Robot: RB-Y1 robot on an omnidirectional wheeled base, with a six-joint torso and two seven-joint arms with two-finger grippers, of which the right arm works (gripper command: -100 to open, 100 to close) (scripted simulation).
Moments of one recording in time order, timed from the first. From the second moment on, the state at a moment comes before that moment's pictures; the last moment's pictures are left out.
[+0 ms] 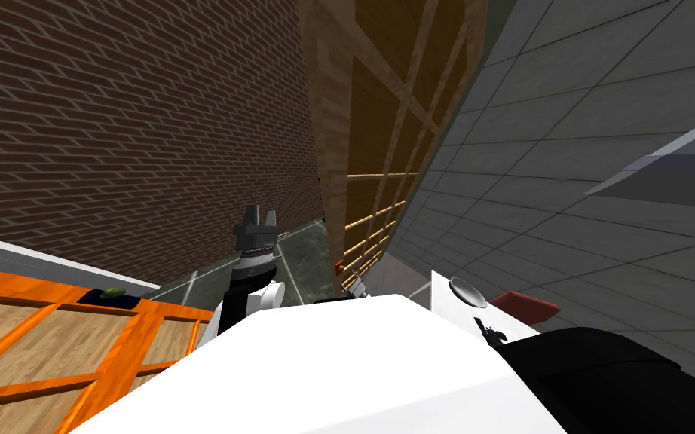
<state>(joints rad) 0.34 -0.01 0.09 -1.04 0.84 -1.05 1.05</state>
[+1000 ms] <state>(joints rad) 0.35 -0.03 0.07 -1.08 0.82 -1.02 1.04</state>
